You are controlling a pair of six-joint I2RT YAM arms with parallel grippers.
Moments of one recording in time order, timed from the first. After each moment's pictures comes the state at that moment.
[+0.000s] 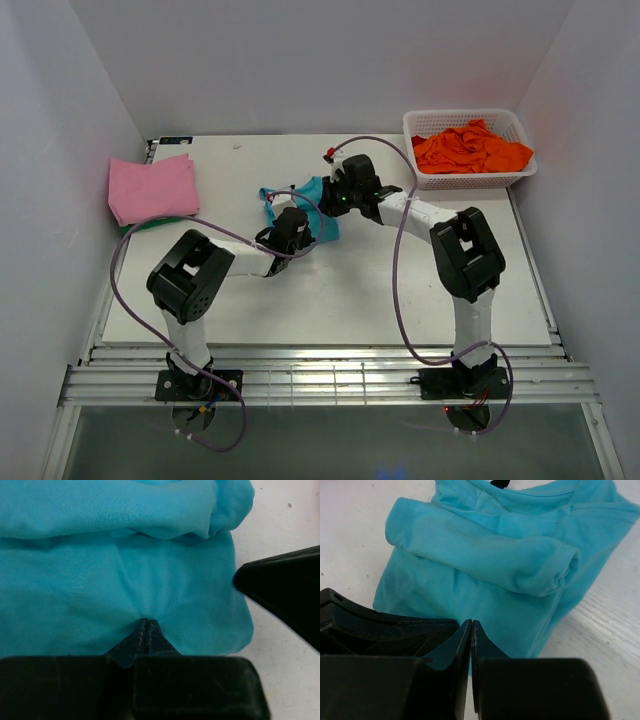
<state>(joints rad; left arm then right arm) -0.63 1.85 0.89 0.40 -0.35 -0.71 0.58 1.99 1.43 -0.03 -0.28 0.22</state>
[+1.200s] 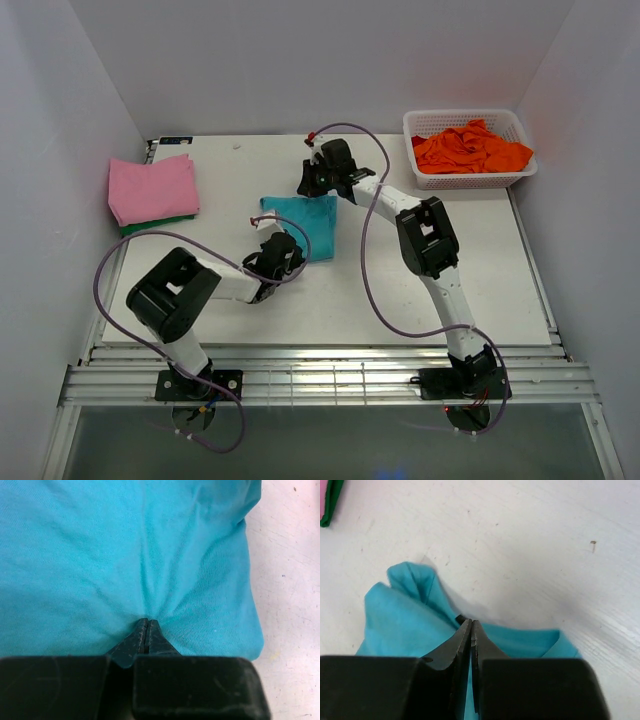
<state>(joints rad) -0.67 1.71 0.62 0.53 -0.39 -0.81 0.58 2.42 1.97 -0.12 -0.35 0.25</state>
